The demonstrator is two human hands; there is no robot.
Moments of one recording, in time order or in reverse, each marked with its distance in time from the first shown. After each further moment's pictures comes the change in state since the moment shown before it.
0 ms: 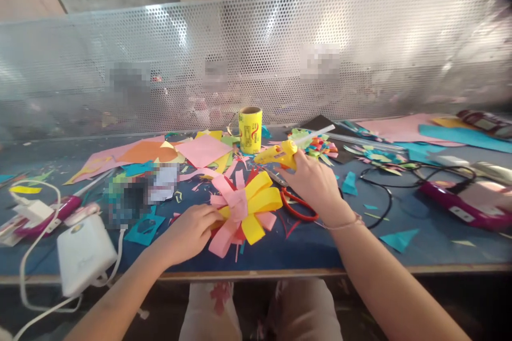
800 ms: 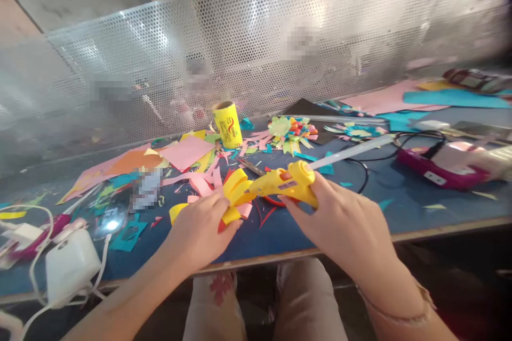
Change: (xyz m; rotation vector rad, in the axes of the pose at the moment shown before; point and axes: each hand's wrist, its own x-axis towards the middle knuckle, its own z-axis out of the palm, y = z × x) left_hand 0.051 0.098 -0.015 0.179 0.037 -0.225; right_hand -0.089 0.033 -0.061 0.032 0.143 0.065
